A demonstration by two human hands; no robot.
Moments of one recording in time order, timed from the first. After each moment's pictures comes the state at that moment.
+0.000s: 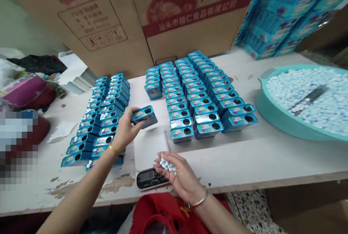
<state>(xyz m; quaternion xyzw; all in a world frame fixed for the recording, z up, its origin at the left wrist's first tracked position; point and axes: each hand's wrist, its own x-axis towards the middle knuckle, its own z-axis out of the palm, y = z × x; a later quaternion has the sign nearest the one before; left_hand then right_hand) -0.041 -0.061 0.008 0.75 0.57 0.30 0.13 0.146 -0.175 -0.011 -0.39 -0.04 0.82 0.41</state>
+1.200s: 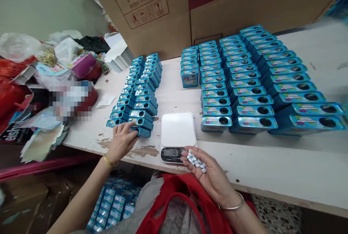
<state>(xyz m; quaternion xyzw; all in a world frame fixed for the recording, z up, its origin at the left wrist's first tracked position) -0.140 -0.223 0.017 0.79 0.61 -0.03 -0.10 0.159 -0.211 -0.027 -0.43 0.02 0.83 0.35</state>
